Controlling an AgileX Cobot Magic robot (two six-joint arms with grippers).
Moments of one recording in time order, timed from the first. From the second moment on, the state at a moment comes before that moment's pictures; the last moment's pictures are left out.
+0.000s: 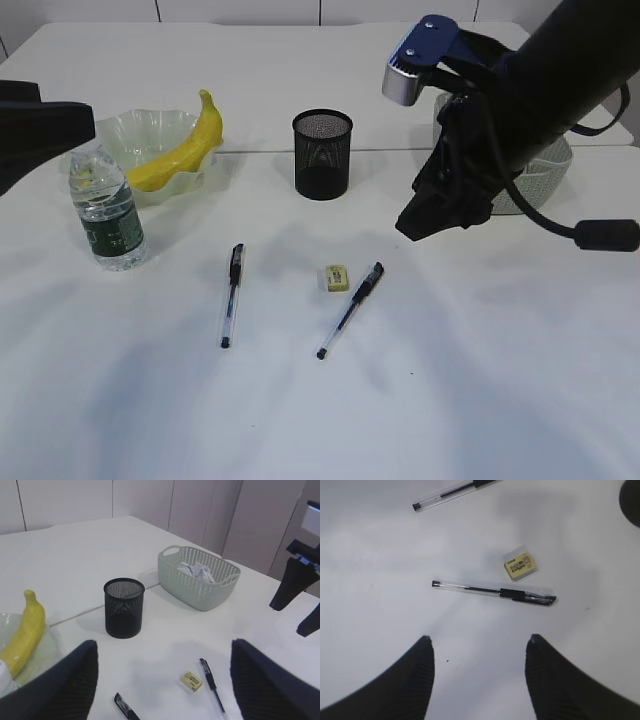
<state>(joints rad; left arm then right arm) 0.04 1.13 -0.58 1.31 -0.77 -1.21 0.34 1.66 -1.35 0.40 0.96 -0.98</state>
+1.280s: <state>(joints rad) -0.17 1.18 -0.58 1.33 -0.64 -1.21 0.38 1.90 -1.35 0.65 0.73 -1.53</state>
